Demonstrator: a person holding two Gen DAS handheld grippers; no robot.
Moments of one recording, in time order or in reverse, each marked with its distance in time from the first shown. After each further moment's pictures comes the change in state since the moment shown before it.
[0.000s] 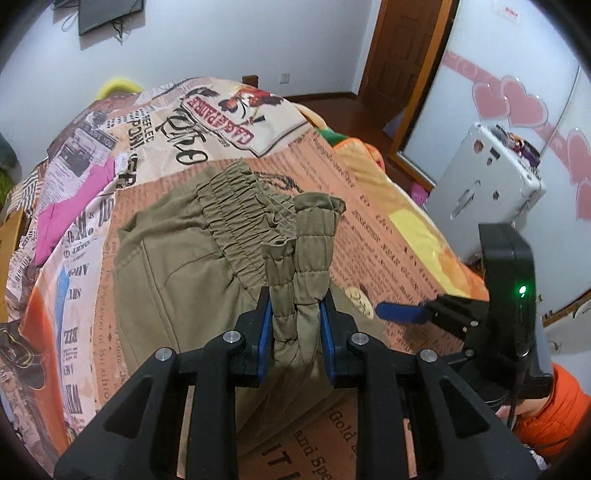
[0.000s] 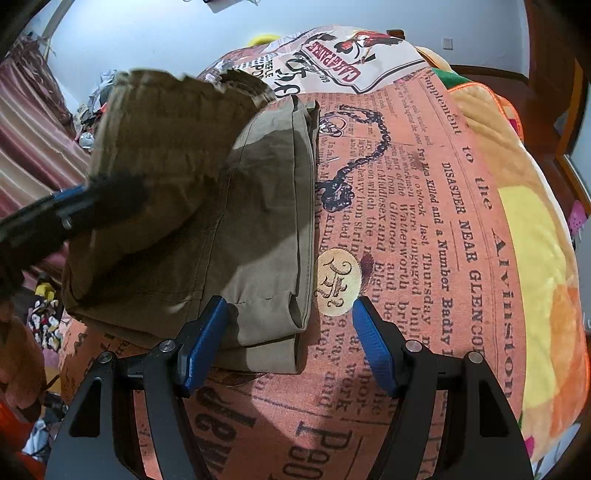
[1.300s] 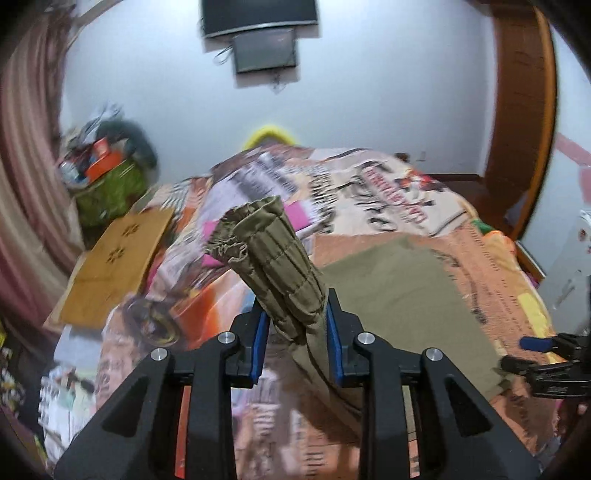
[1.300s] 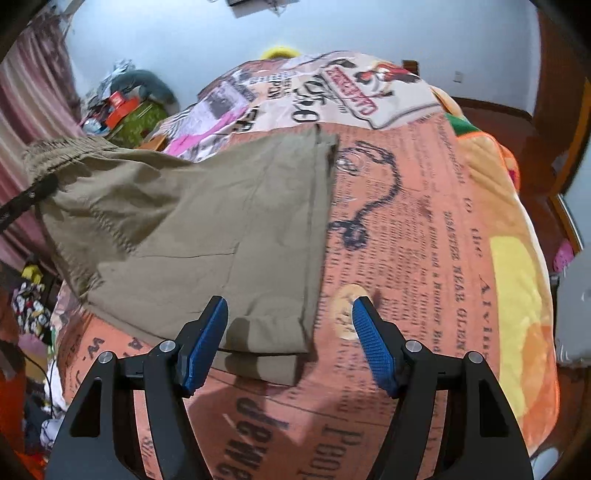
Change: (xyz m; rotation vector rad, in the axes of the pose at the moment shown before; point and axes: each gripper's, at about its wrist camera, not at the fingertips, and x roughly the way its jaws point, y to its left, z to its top) left arm -0.113 0.113 -0.040 -0.223 -0.306 0.464; right arm -0.019 0.021 0.012 -0.091 -0.045 -0.057
